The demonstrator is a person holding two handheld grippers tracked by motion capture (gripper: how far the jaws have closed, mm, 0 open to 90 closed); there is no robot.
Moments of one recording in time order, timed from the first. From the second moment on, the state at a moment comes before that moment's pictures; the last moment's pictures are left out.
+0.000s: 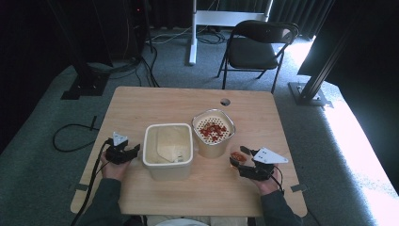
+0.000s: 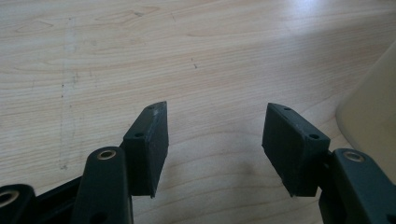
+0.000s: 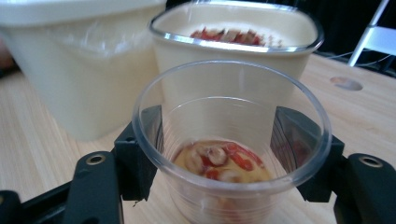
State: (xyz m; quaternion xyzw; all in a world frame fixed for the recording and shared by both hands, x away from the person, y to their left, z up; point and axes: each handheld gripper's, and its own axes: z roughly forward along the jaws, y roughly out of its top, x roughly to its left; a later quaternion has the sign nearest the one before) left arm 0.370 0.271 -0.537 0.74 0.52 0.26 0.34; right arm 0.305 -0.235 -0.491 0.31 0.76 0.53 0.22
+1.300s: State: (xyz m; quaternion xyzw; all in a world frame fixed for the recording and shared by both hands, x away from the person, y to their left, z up) left arm 0.374 0.266 -0.543 0.75 0.52 0.26 0.32; right arm 0.299 -0.240 -0.480 0.32 0.75 0.53 0.23
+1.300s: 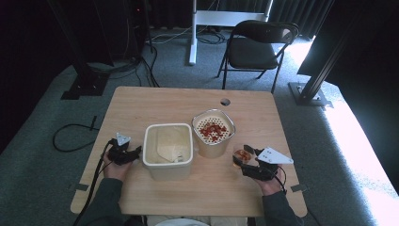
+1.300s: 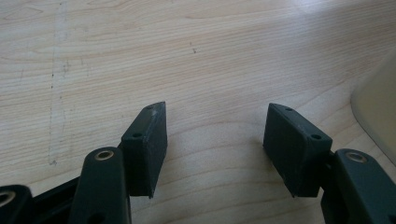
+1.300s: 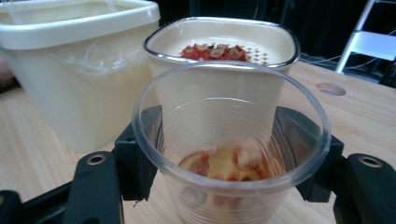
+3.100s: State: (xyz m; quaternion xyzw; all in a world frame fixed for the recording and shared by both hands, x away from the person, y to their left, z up) left arm 0.374 0.265 -0.543 0.75 0.52 0.25 0.32; right arm 0.359 -0.231 -0.403 0.33 0.76 0.44 0.34
